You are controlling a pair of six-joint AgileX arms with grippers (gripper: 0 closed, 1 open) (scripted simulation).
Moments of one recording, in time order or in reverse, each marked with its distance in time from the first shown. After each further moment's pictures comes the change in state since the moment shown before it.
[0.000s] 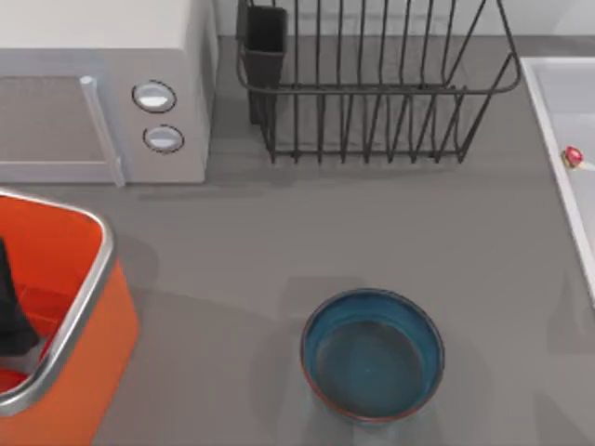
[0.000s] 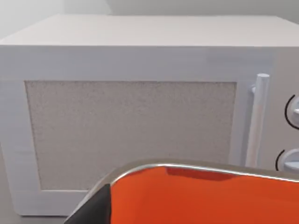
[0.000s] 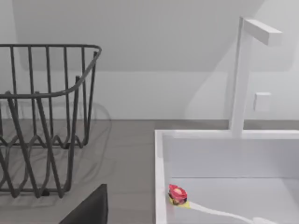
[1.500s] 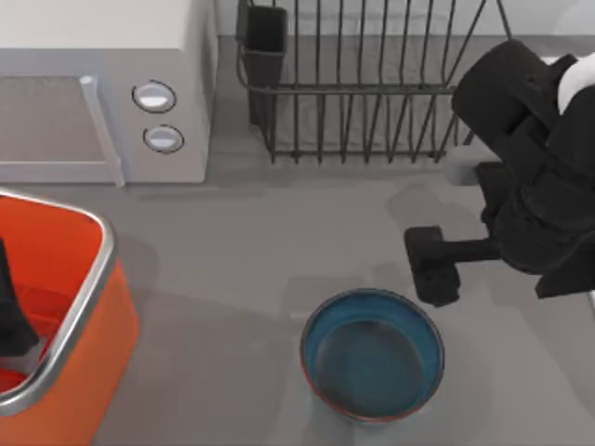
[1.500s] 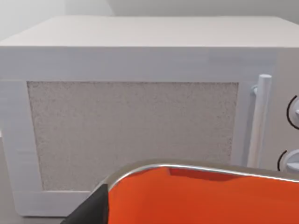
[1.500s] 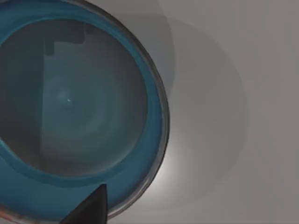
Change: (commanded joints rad) left arm 0.000 0.000 0.000 0.000 0.000 0.000; right arm 0.591 1.597 1.231 -1.089 -0.006 0.473
